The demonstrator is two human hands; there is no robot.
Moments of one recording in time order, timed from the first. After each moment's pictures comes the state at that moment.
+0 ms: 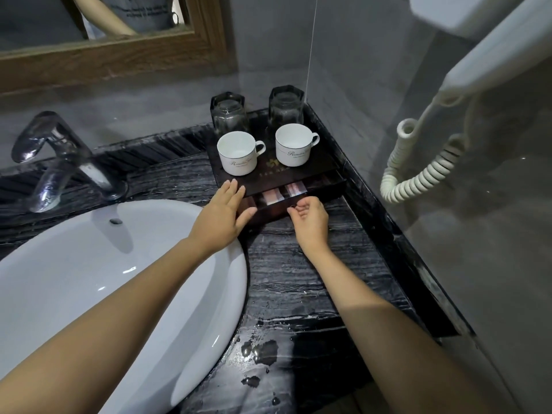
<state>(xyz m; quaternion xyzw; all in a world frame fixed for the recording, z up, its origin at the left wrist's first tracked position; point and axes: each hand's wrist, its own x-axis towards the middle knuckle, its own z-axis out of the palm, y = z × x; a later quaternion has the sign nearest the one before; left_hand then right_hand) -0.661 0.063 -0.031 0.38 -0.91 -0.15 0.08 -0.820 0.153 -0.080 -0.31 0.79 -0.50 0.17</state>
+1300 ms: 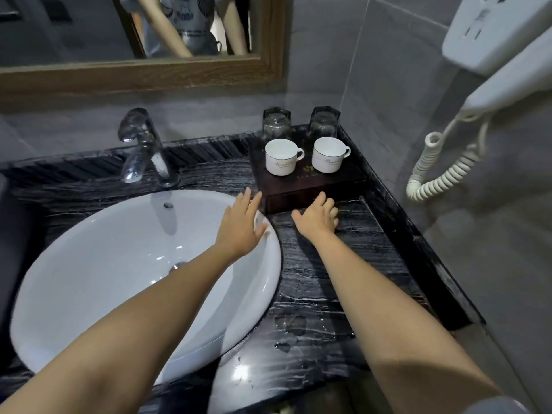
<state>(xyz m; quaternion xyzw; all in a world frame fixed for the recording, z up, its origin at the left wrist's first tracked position) -0.599 0.085 -0.046 0.42 -0.89 -0.12 0.10 -0.759 0.140 -0.034 -0.33 0.90 -0.21 0.18</state>
